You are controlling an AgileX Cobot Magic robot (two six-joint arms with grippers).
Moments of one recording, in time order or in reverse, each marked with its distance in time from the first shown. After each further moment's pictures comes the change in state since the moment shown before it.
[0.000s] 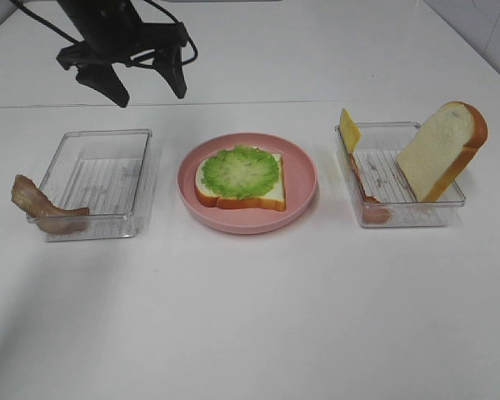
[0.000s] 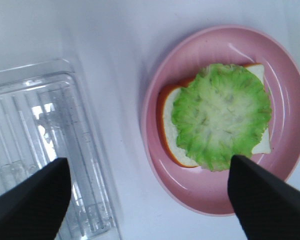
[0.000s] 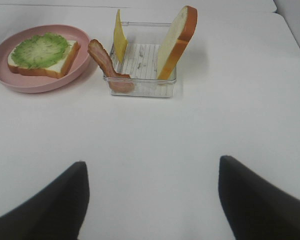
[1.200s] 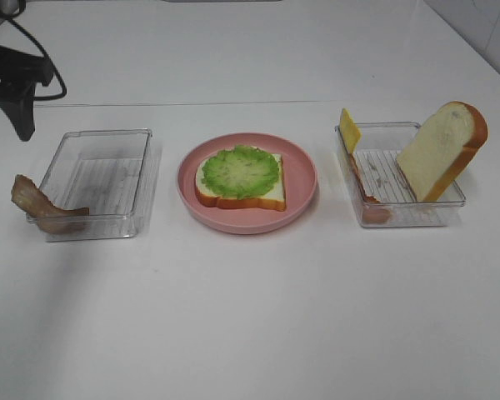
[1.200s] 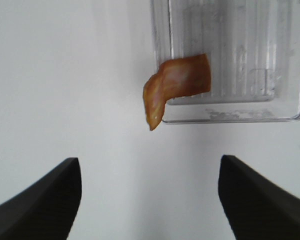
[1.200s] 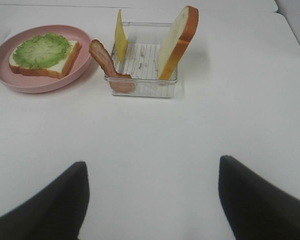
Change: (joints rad) left arm 0.086 -0.448 0.641 0.357 0.009 -0.117; right arm 0.000 0.000 0.000 0.004 0.000 0.000
